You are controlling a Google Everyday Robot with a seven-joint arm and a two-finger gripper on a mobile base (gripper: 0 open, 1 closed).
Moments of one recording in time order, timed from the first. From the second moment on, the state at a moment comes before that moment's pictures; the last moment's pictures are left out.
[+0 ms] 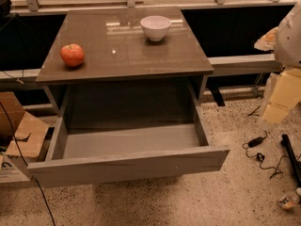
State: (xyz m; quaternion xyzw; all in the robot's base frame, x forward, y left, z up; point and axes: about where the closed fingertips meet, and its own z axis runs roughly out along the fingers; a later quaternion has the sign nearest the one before) arm 0.438 -0.216 0.977 -0.60 0.78 -0.04 0.16
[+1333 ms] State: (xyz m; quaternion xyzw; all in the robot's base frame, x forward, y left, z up) arm 0.491 -0.078 0.976 -0.63 0.73 0.05 0.27
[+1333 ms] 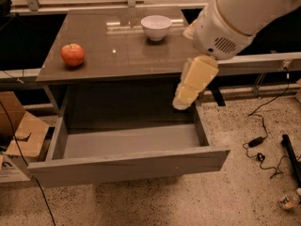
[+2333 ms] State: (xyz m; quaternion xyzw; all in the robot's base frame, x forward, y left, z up) arm 0.555 0.025 0.959 -0.65 0.70 0.10 0.29
